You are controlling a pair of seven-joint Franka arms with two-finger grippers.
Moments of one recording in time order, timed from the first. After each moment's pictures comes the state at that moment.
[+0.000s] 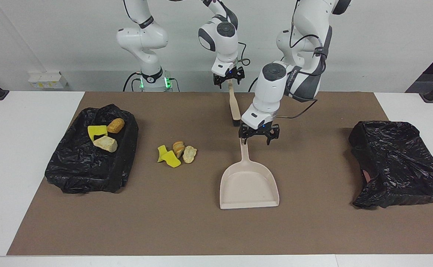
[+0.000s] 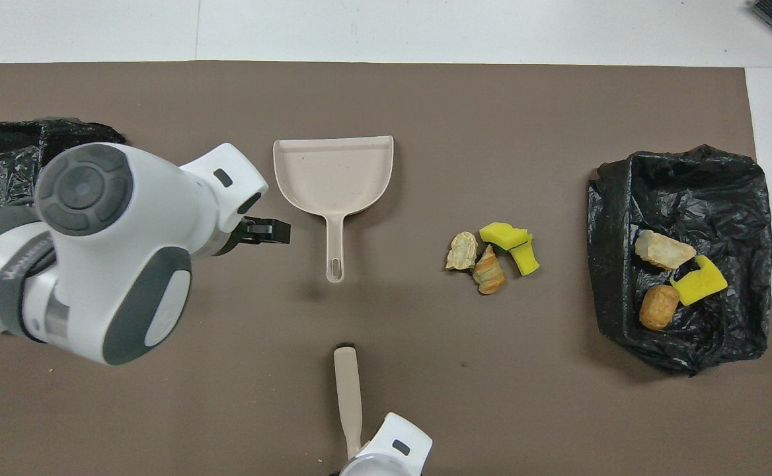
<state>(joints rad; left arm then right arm) -0.07 0.27 -0.54 -1.91 0.20 2.24 -0.61 0.07 -0.18 0.96 -2.37 0.43 2.24 0.55</state>
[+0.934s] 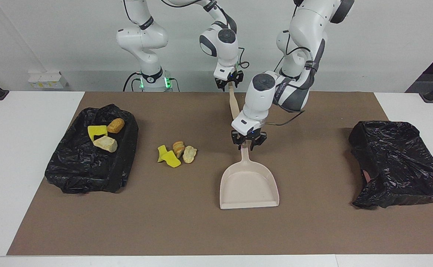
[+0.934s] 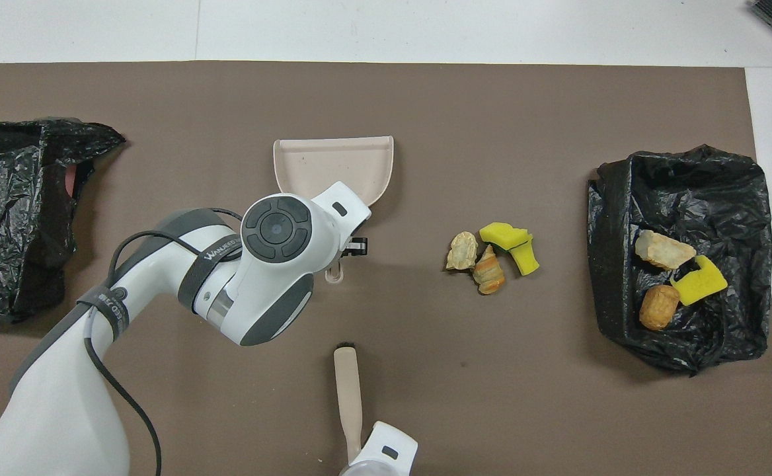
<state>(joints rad) -0.07 0.33 -0.56 -1.91 0.20 2.28 -0.63 0.10 -0.11 0.98 -2.42 0.40 2.32 0.52</state>
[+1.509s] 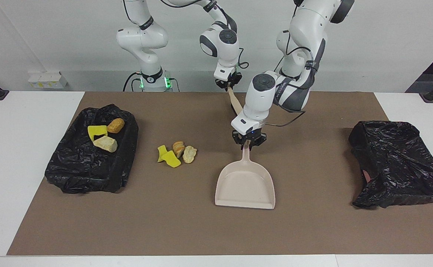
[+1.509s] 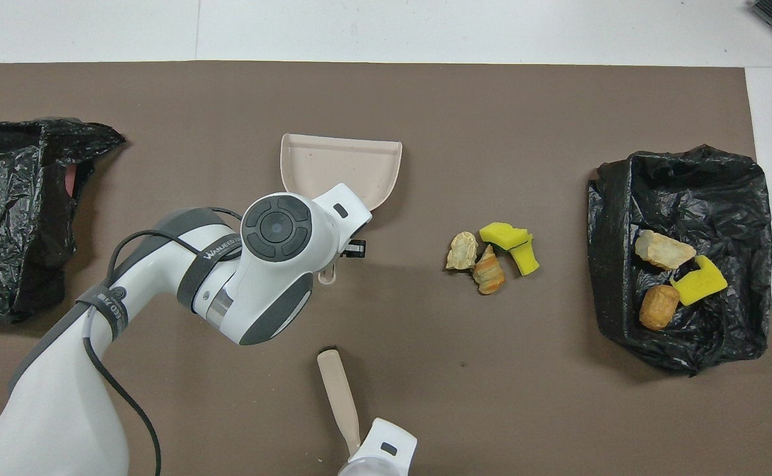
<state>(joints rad) -0.06 0.32 -0.56 -1.89 0.21 2.24 -0.49 0.08 -0.10 0.97 -2.38 0.36 2.23 0.52</state>
